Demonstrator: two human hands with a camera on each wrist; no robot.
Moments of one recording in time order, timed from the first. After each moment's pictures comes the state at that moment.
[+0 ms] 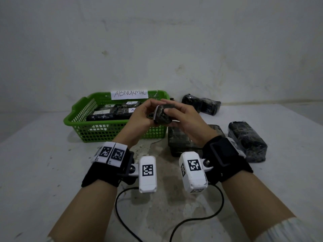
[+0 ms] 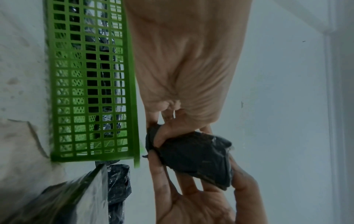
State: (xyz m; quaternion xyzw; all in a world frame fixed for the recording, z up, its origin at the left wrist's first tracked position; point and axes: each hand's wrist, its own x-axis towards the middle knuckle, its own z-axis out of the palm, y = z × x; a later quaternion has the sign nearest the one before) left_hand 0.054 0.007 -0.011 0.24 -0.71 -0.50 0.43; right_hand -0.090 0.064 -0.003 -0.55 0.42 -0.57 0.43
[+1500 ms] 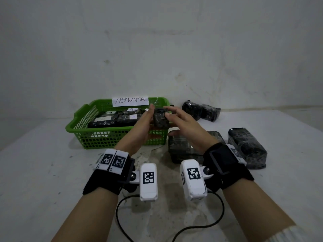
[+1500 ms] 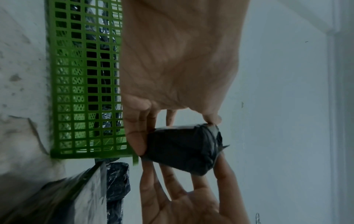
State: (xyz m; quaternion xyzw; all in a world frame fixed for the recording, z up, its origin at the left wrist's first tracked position) left_hand 0.049 0.013 -0.005 0.34 -0.63 -0.59 0.37; right_hand -0.096 0.058 -0.007 -0.57 0.48 -0.54 0.40
